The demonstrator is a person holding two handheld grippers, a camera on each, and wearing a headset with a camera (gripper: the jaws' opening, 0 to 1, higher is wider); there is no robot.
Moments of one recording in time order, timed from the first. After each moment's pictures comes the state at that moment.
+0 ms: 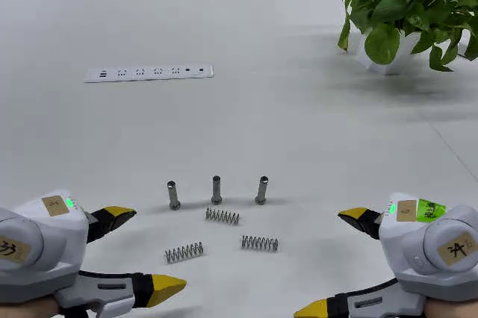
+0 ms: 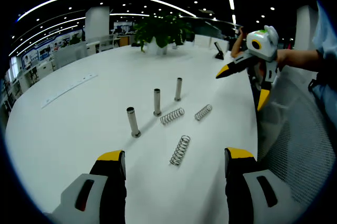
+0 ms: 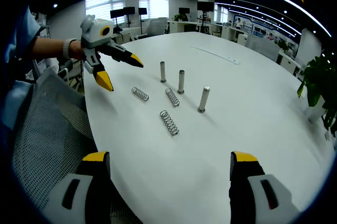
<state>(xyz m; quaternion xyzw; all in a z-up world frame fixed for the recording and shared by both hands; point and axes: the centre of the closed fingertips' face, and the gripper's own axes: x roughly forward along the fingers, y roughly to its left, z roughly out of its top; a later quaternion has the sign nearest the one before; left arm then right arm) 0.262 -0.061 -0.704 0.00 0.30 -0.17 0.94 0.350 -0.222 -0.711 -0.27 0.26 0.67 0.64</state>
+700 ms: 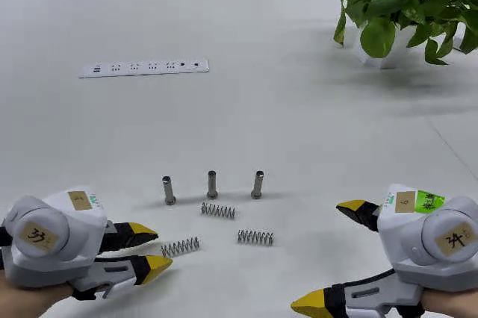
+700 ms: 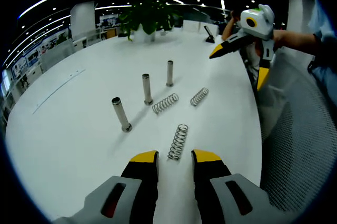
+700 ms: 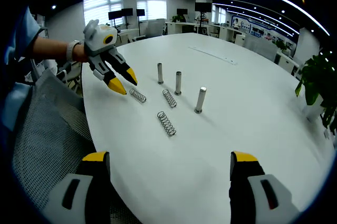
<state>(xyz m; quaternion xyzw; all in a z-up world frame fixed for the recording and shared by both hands) 0.264 -0.067 -0.728 0.04 0.35 -0.21 0.91 0.354 -0.222 -0.709 -0.26 0.26 0.67 0.65</state>
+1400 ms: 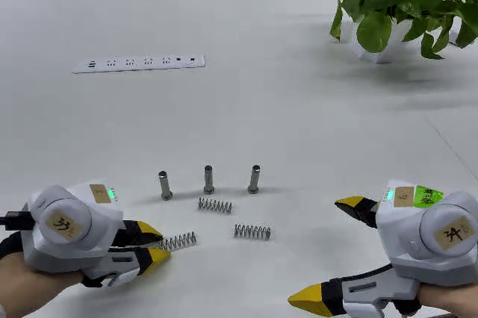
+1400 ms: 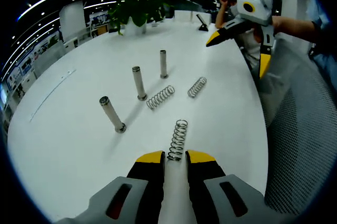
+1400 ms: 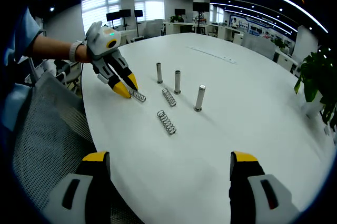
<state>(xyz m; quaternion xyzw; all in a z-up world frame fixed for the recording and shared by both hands) 0.270 -0.067 -0.743 0.08 0.38 -0.23 0.89 0.352 -0.223 -0.709 -0.26 0.26 0.67 0.65</state>
